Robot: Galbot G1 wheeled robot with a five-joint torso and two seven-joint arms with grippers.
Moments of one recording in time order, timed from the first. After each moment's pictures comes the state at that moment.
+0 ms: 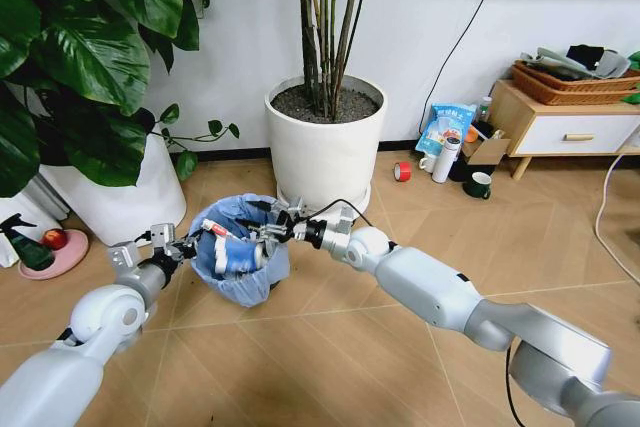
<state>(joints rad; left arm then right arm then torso) 1.19 -0.79 -0.41 -1.81 -1.04 0.30 -0.18 -0.37 1.20 -0.45 1.13 0.92 0.35 -0.50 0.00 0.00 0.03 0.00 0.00</state>
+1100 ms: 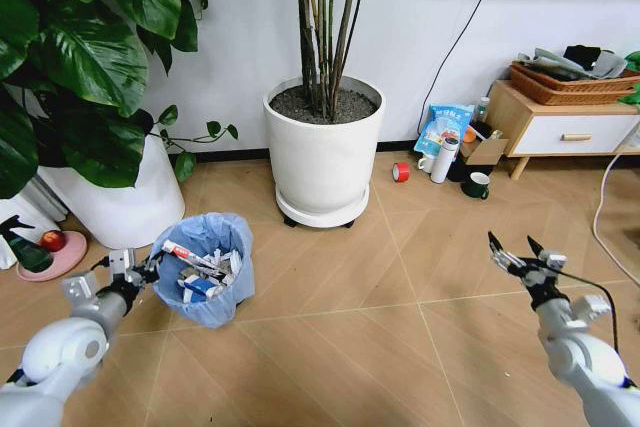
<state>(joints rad) 1.43 -0.82 -0.64 -1.81 -0.95 0.26 -0.12 -1.38 0.93 0.62 1.51 0.85 0.35 -0.20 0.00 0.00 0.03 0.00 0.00</state>
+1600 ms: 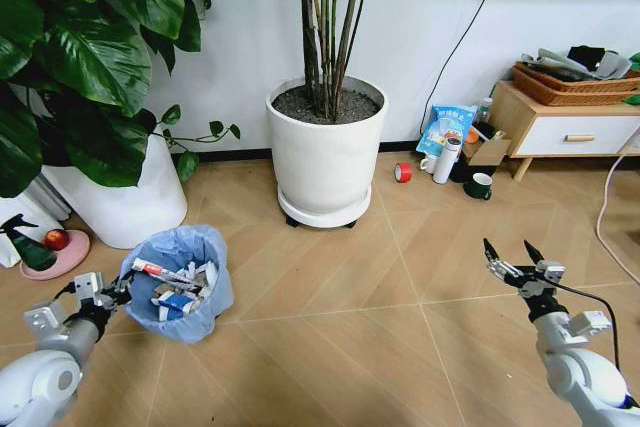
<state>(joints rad) 1.51 -0.90 -0.77 -1.79 -0.91 0.24 -0.08 -1.44 0.99 0.69 1.55 0.76 0.37 -0.23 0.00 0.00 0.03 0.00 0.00</state>
